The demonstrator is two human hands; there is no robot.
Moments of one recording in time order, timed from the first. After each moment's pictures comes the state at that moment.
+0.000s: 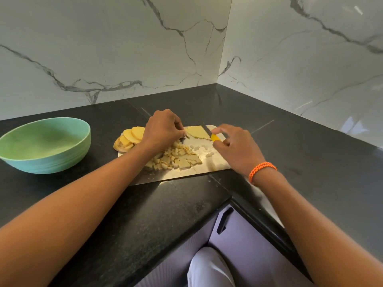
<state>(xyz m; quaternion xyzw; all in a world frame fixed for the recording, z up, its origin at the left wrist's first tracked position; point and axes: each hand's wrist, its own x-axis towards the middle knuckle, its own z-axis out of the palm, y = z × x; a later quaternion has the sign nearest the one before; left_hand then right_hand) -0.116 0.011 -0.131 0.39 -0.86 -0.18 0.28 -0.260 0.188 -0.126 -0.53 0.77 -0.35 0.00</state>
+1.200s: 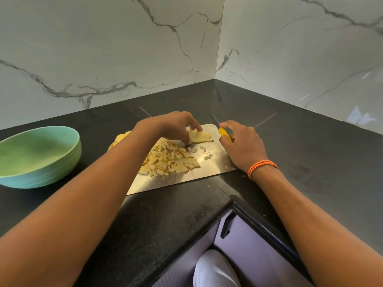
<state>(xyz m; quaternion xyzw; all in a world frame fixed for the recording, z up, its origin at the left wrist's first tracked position) -0.157 -0.011 -0.098 0.23 -0.96 -0.17 -0.02 -0.287 0.171 -0.141 -0.50 0.80 -0.34 -0.07</state>
